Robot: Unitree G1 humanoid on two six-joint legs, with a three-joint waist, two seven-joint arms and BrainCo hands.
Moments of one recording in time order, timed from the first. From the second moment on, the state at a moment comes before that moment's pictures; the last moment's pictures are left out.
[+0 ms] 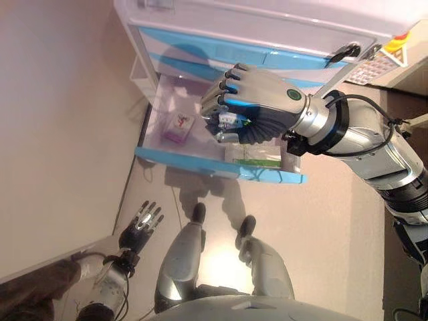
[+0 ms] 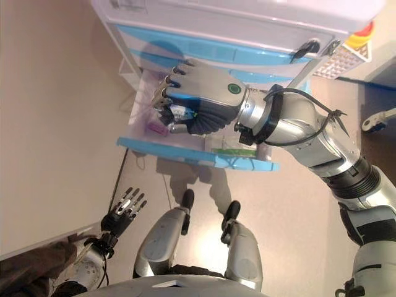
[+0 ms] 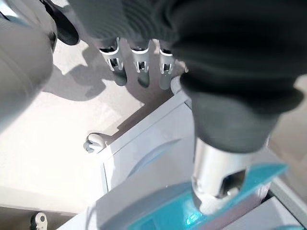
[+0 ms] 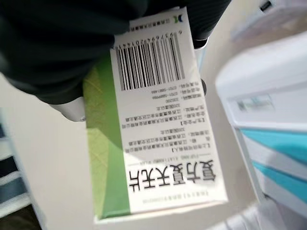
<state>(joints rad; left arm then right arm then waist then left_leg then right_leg) 0.12 0.32 -0.03 0.66 -1.06 -0.07 -0.51 -0.85 -0.85 0.42 -0.40 -0.20 -0.37 0.25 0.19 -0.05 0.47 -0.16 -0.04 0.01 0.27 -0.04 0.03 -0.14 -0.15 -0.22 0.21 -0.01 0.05</state>
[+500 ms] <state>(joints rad) 0.16 0.28 -0.02 0.70 -1.02 -0.06 -0.50 -0.81 -0.84 0.32 -0.48 -0.11 -0.34 0.26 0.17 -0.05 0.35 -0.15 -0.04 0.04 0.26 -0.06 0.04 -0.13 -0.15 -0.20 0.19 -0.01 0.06</state>
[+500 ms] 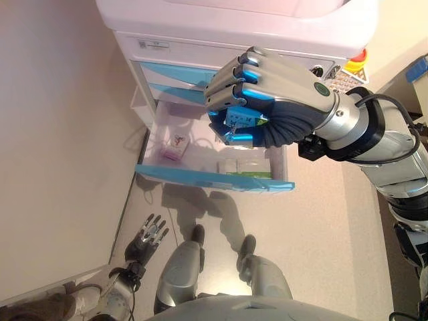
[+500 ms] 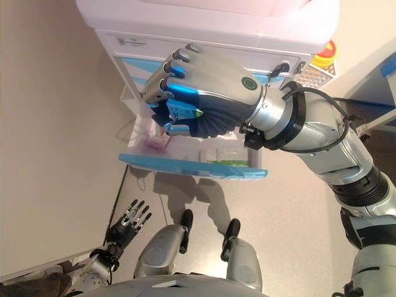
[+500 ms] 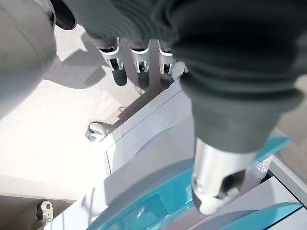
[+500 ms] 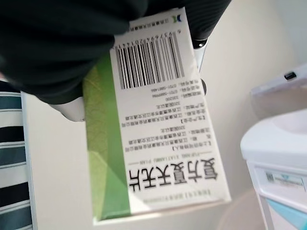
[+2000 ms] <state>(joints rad) 0.23 0.30 0.01 0.77 -0.95 0.02 -0.44 -1.18 -0.96 0.53 0.46 -0.19 -0.09 -0.15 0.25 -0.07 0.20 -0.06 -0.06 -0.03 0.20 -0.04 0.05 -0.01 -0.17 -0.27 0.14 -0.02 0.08</state>
